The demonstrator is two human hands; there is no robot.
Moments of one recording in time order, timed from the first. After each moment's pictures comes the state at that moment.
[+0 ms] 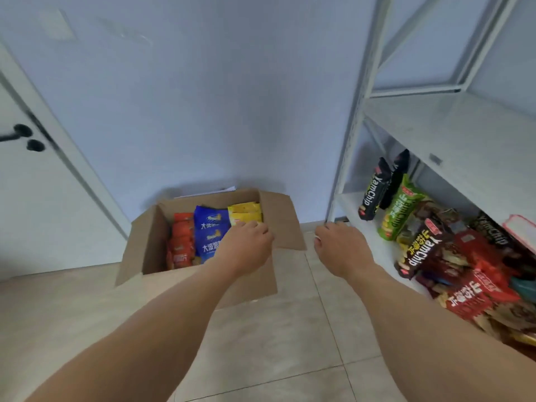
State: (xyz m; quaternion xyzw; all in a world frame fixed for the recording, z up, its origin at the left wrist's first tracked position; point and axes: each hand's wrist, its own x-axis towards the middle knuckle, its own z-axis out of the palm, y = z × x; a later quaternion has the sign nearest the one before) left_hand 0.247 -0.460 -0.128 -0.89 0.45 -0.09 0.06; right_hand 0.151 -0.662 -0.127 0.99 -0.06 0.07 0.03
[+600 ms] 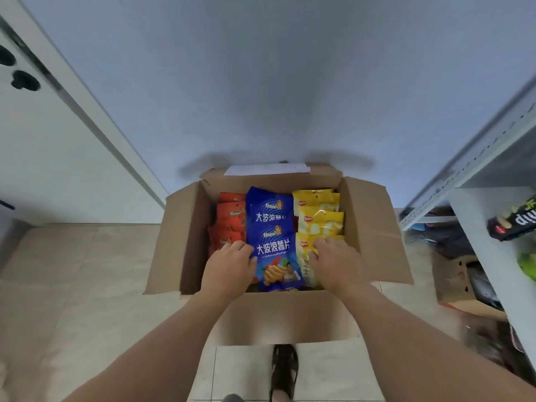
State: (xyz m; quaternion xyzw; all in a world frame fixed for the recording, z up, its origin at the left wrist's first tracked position) left_hand 0.516 -0.284 -0.323 -0.97 0.18 0.10 -0.08; right_hand 0.477 -0.512 -0.311 0.99 -0.07 -0.09 -0.12
